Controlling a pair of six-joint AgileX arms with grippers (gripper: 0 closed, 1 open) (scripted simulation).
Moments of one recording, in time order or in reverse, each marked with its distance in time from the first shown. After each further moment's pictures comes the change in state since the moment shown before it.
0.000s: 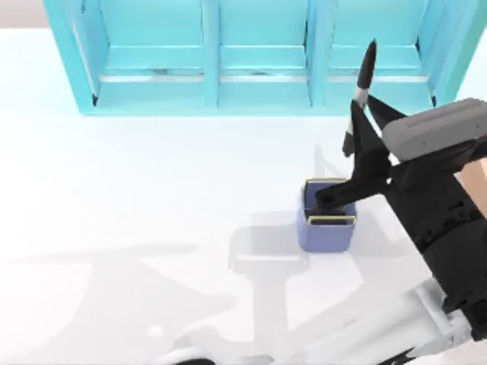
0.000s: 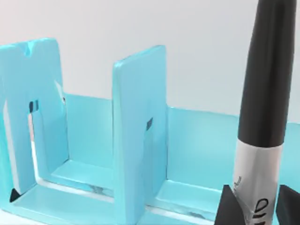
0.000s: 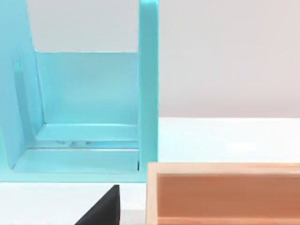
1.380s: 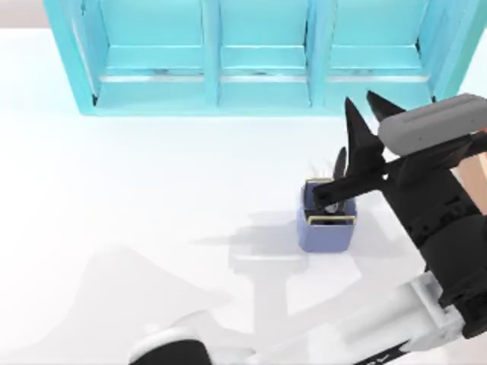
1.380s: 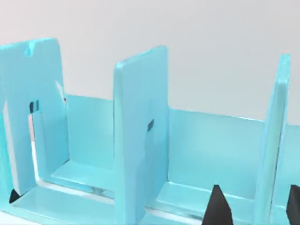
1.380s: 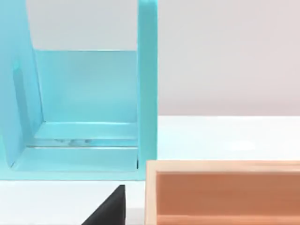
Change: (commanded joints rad) left arm 0.009 0.147 0.313 -0.072 0.004 -0.094; right arm 0.000 0.000 0.000 0.000 0.000 0.000
